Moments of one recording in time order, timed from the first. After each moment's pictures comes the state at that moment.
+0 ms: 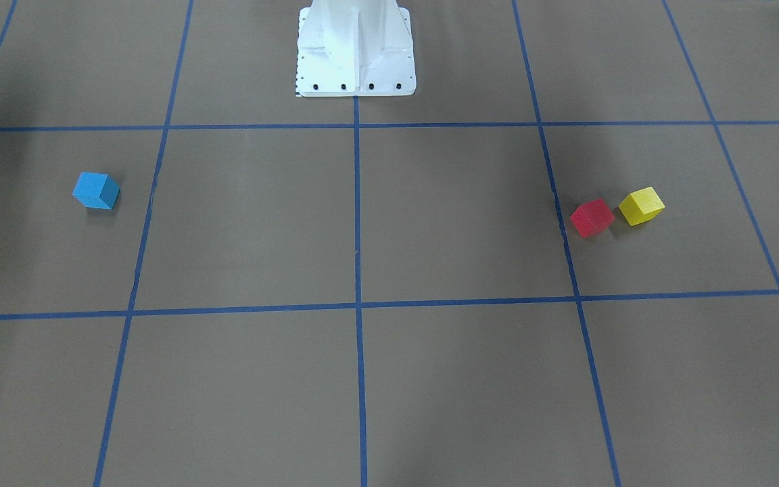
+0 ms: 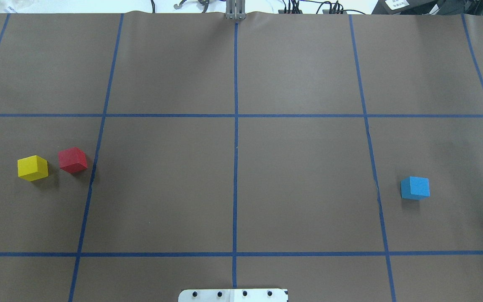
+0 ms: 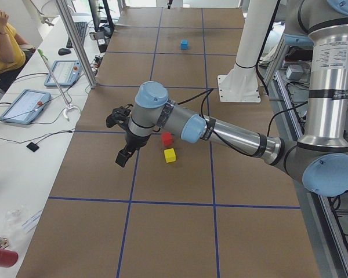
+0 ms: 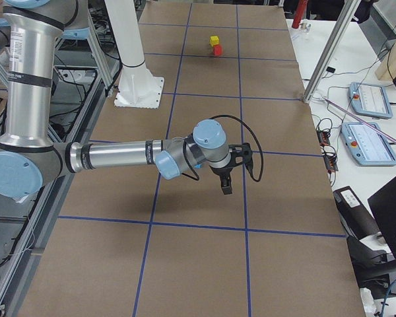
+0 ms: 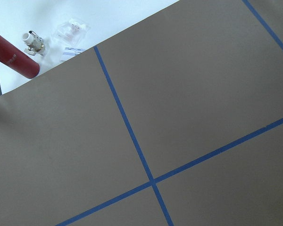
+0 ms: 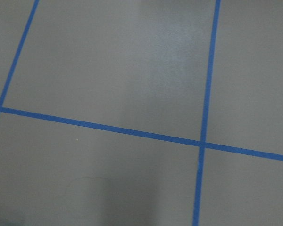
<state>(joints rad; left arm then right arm) -1.59 -1.57 -1.88 -1.74 -2.24 0.16 1.33 -1.73 1.84 -1.03 2.30 0.60</state>
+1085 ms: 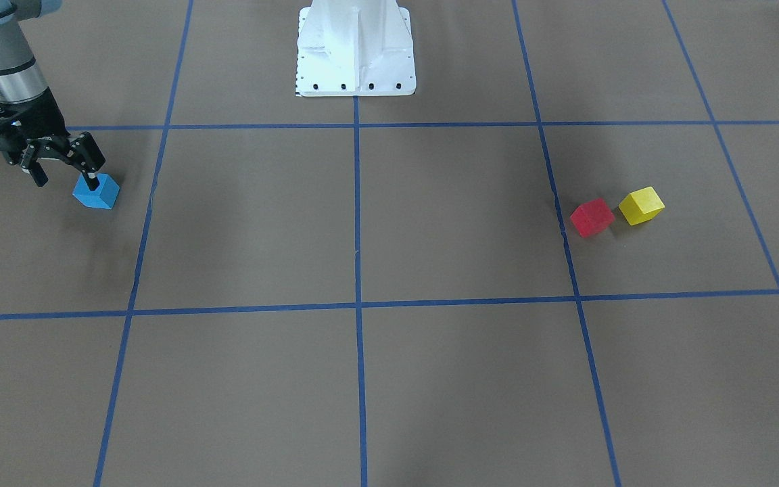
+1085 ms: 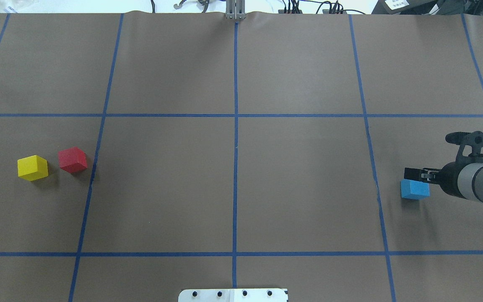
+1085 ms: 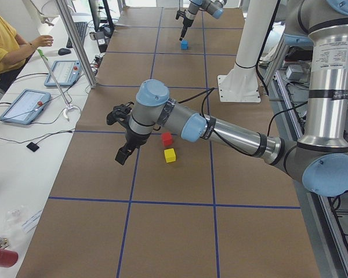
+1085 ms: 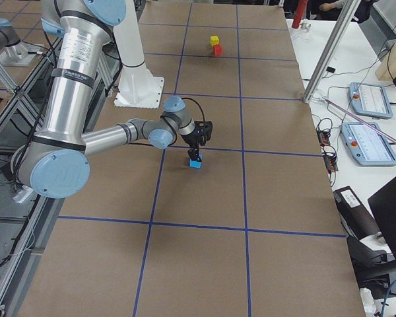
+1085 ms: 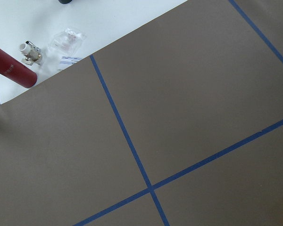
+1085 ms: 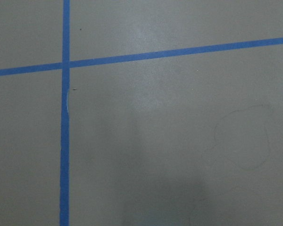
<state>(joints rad) -1.59 -1.57 -1.89 -1.75 -2.25 0.16 0.56 -1.85 2.03 -0.95 1.58 1.28</state>
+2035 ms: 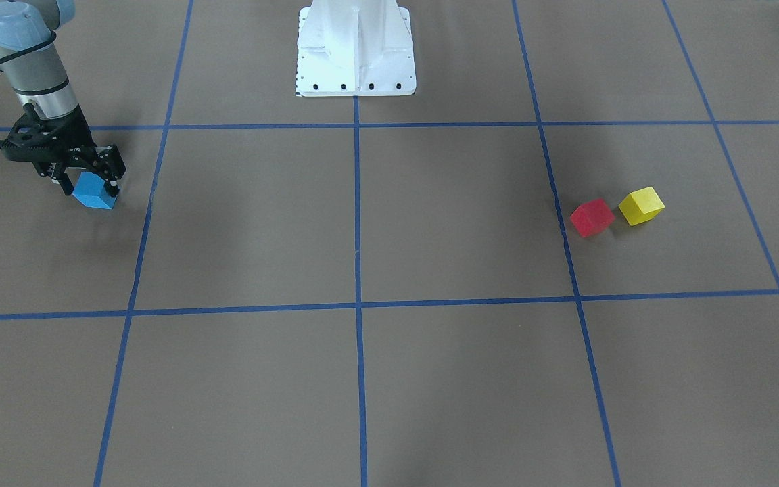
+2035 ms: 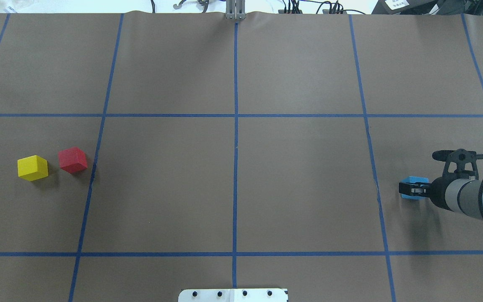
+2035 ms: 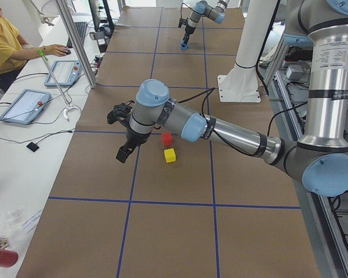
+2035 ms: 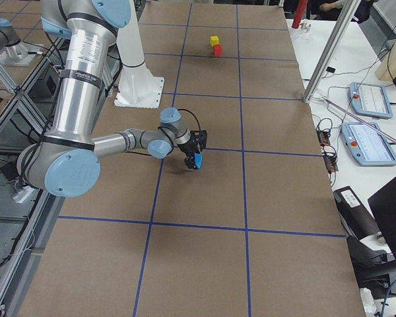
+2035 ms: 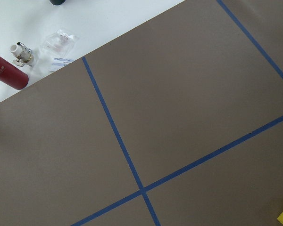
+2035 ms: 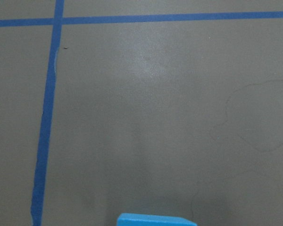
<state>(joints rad) -1.59 -1.57 -1.89 -1.75 -2.27 0.16 0.48 -1.84 1.91 -0.85 1.54 1.28</state>
